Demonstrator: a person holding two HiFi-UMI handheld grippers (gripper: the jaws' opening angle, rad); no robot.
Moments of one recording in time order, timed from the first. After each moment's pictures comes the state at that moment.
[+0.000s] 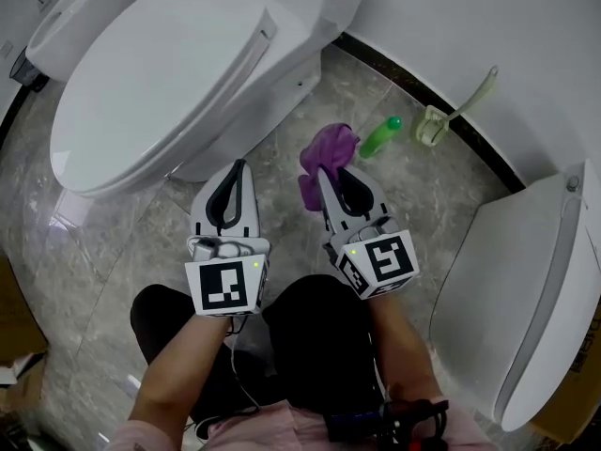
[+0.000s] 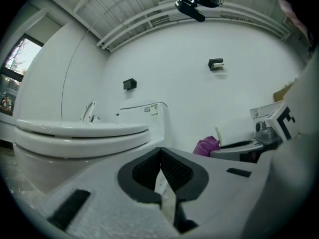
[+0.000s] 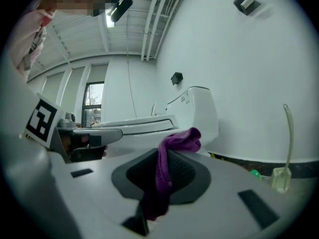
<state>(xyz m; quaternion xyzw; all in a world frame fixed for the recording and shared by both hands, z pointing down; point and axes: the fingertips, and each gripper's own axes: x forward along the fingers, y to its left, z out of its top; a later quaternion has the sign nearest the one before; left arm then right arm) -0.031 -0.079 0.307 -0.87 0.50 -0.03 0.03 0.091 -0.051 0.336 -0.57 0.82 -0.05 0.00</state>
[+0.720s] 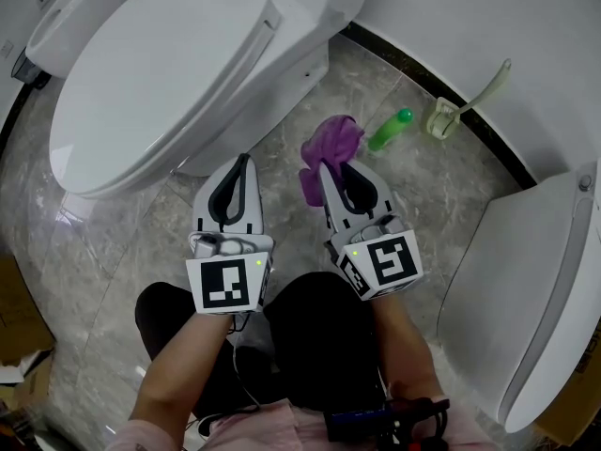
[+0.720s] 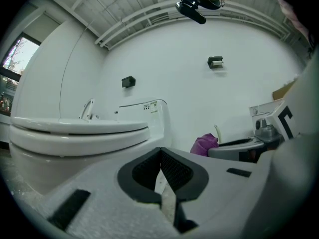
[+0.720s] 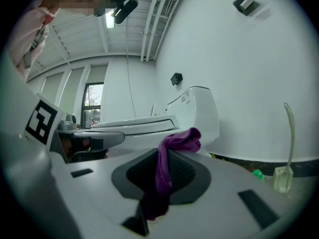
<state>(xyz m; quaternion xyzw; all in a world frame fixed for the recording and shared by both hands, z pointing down) -0.029 -0.087 0.314 -0.87 0.48 -0.04 0.03 0.084 -0.059 0.336 -0.58 0.81 -0.05 0.01</state>
